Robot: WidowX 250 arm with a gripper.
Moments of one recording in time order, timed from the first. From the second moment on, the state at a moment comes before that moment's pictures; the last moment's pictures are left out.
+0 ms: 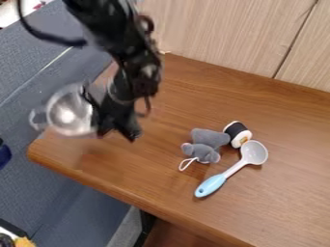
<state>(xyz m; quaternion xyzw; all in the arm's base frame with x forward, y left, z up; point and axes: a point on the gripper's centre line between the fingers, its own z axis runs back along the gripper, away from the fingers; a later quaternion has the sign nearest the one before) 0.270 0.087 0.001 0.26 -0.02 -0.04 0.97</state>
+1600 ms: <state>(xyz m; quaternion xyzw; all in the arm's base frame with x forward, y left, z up) 0.285 0.075 -0.012 0.22 -0.03 -0.04 0.98</state>
